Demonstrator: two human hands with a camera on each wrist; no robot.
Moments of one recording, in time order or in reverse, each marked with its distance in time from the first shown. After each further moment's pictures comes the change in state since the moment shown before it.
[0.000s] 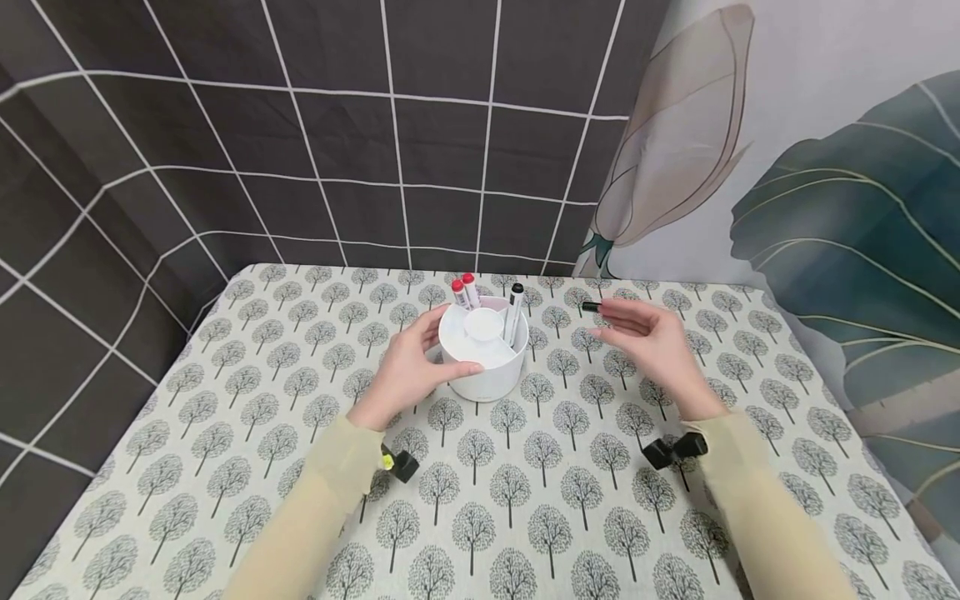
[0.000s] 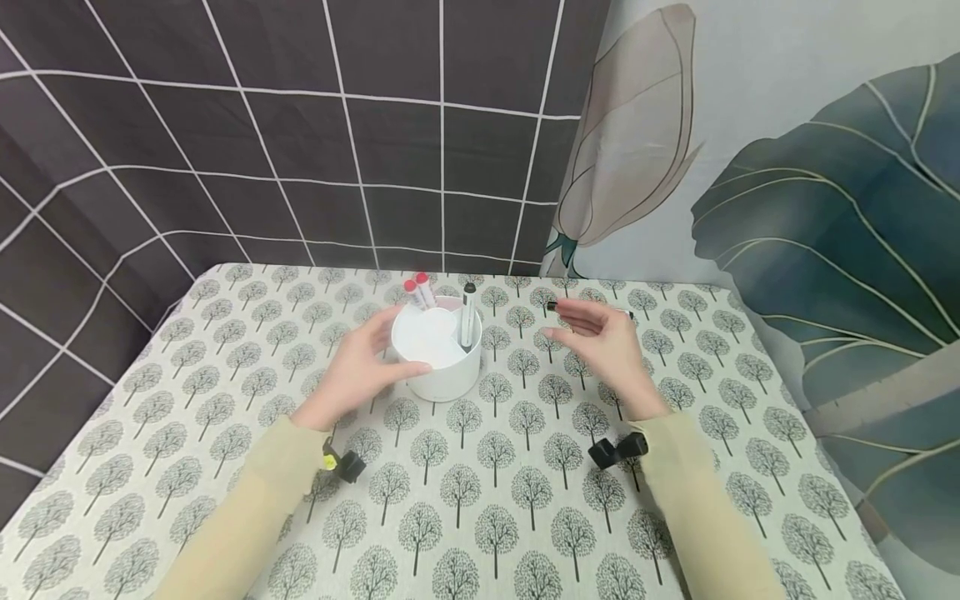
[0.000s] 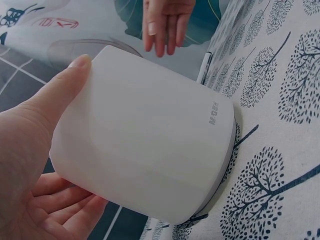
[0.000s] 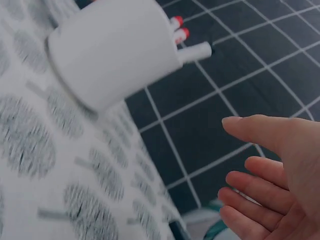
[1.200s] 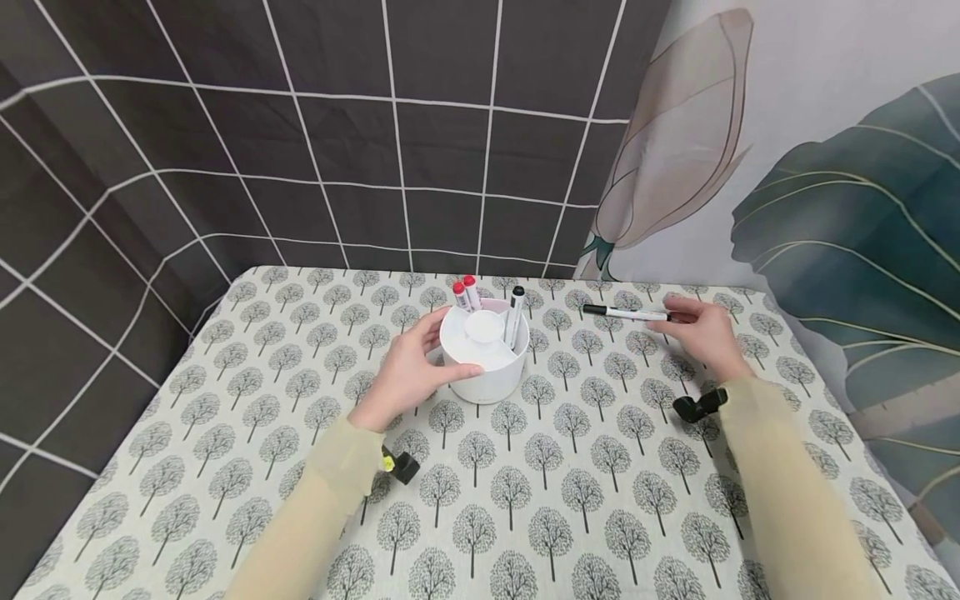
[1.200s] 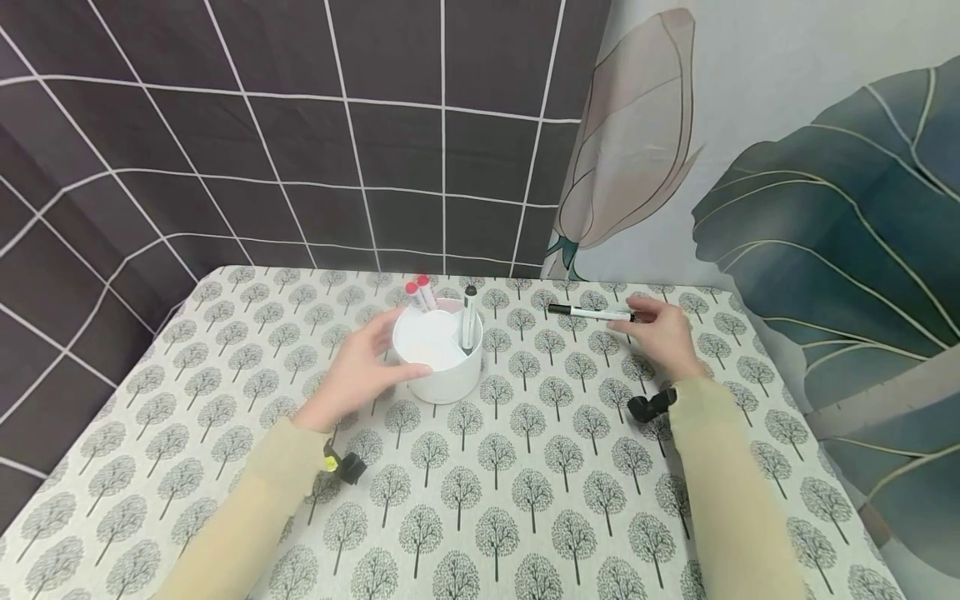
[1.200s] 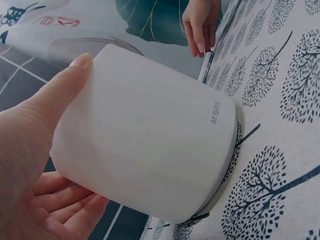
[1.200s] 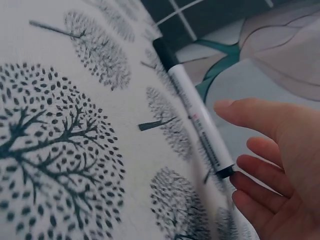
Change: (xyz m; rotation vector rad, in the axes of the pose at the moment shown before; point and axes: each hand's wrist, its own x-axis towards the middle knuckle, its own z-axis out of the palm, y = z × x) left_hand -0.001 0.003 -0.001 -0.012 -0.013 -0.021; right_hand 0.035 0.075 -0.077 -0.320 0.060 0.146
